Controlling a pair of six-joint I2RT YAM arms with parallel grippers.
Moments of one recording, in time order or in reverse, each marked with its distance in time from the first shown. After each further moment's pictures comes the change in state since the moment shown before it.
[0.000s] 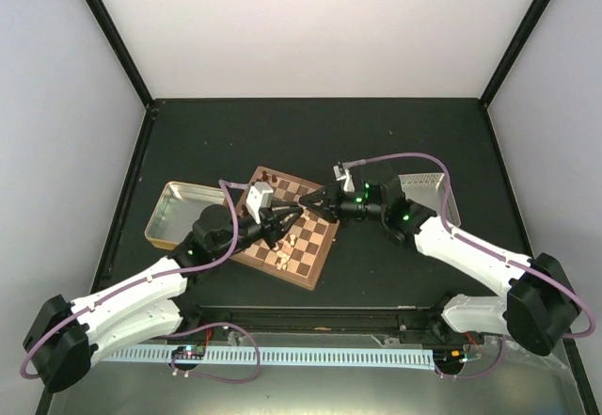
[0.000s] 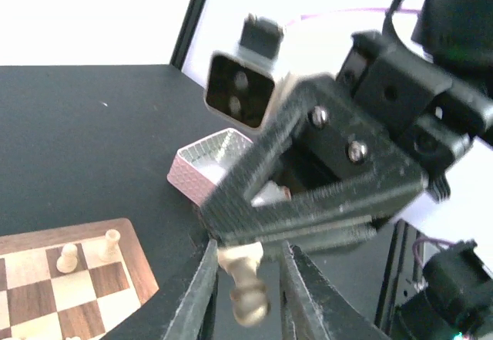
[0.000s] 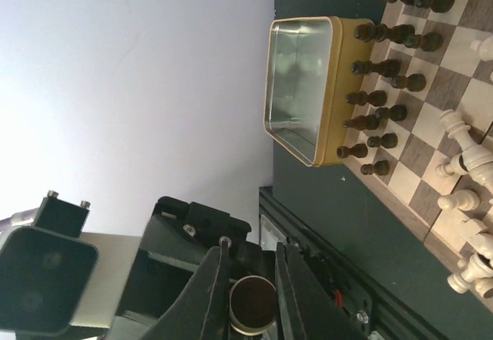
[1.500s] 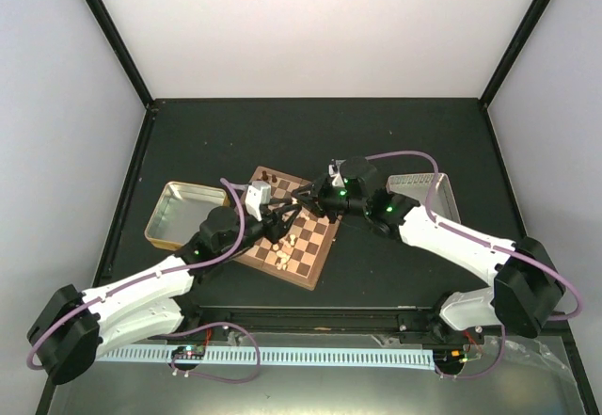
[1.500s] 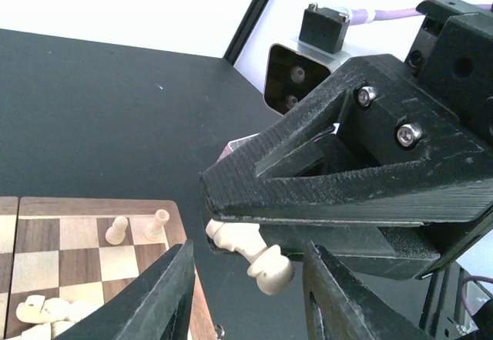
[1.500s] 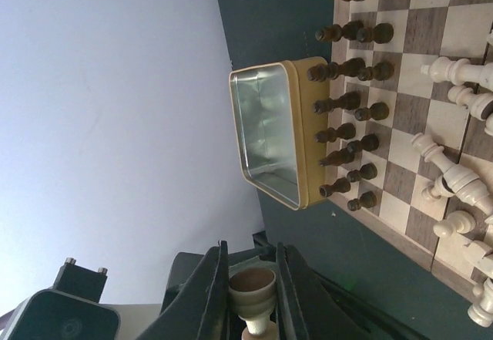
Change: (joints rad) left arm -0.002 0.066 -0.042 0.069 -0.159 -0.105; right arm 0.075 0.111 0.111 -0.088 0.234 0.174
